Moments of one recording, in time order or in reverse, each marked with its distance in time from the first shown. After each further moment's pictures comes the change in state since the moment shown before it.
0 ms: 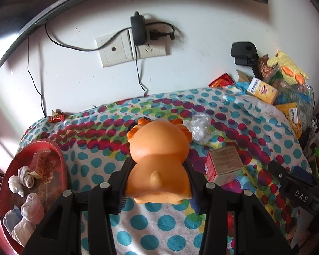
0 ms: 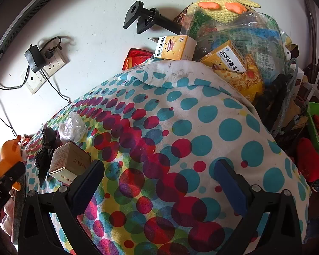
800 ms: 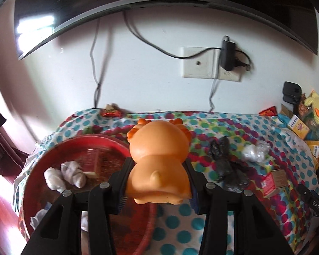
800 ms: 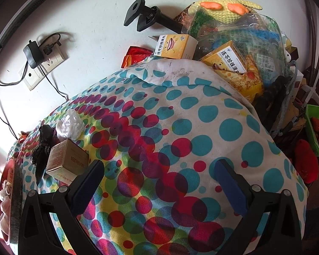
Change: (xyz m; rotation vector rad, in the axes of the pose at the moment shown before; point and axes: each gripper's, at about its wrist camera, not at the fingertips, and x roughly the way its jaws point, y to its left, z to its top) left arm -0.033 0.152 0.005 -0.194 -0.028 0.135; right arm 0.001 0.002 -0.001 -0.020 0.009 -0.025
